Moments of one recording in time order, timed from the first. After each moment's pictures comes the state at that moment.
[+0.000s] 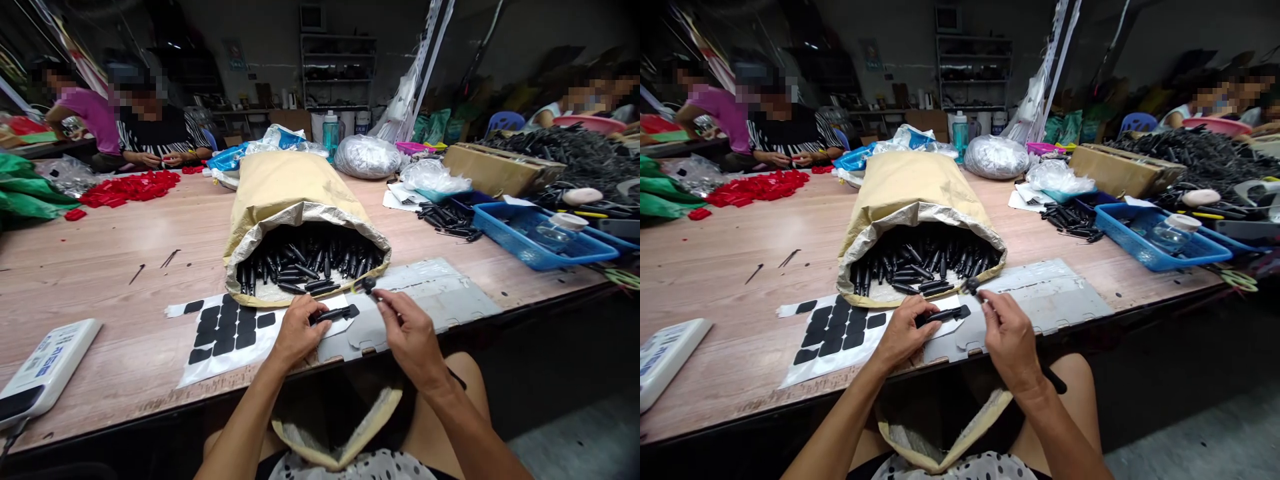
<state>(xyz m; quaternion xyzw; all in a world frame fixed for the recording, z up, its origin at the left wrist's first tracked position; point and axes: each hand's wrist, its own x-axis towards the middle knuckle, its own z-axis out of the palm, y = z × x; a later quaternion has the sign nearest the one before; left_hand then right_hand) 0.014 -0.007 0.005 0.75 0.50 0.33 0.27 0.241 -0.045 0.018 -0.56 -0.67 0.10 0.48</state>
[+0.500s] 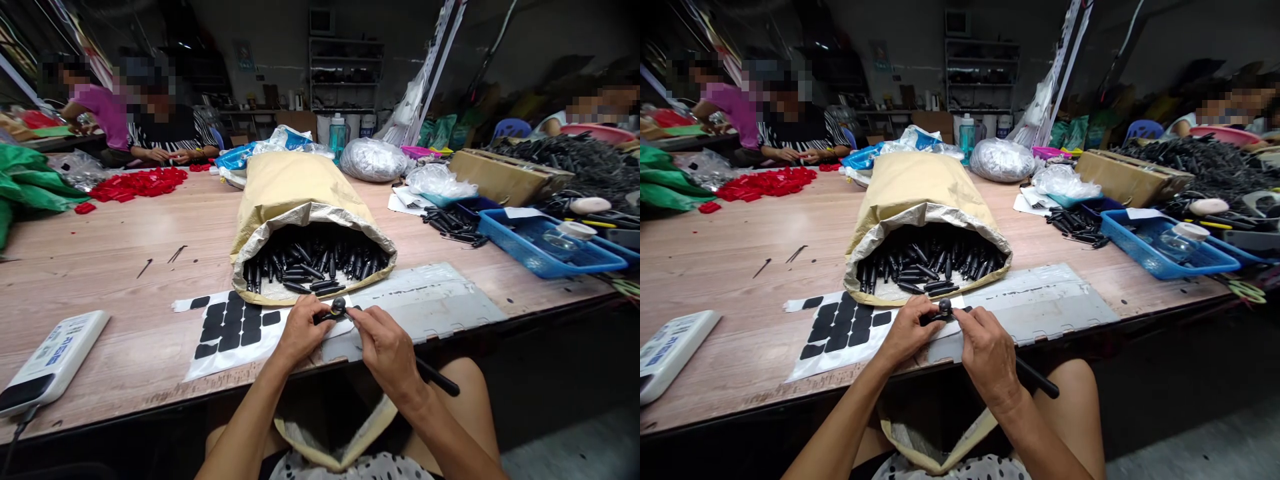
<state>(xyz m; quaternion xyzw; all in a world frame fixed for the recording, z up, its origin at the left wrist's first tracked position) 0.011 -0.004 -0.002 0.74 0.50 0.35 0.28 0.201 -0.058 0.004 -0.54 -0.75 0.05 0.38</state>
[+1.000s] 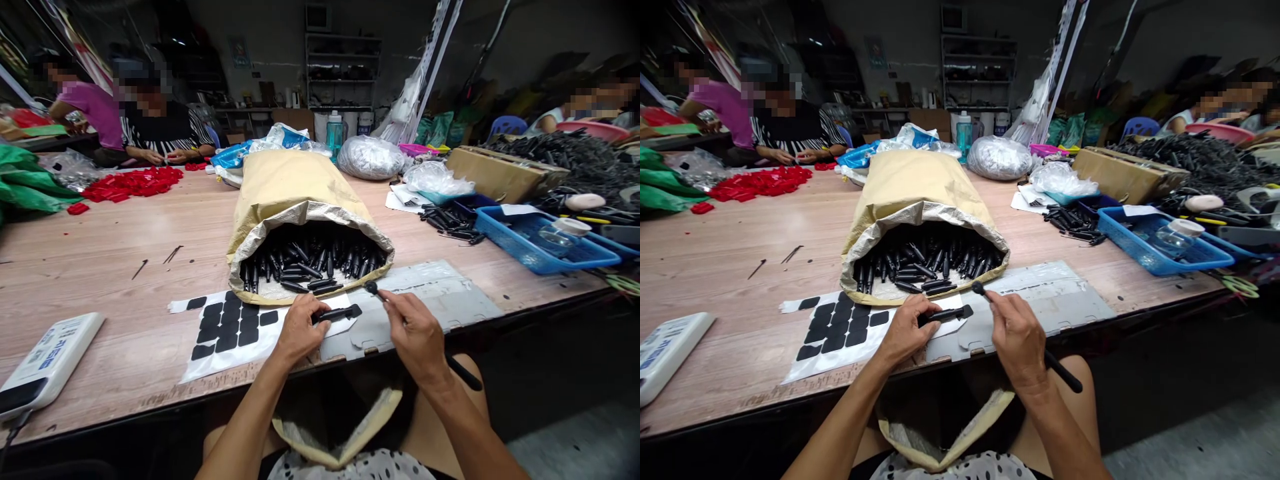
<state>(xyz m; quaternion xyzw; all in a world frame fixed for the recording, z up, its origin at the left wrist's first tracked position) 0.012 -0.004 -0.002 0.75 0.50 0.34 0.26 0.248 -0.045 0.007 -0.61 -0.67 -0.01 0.41</state>
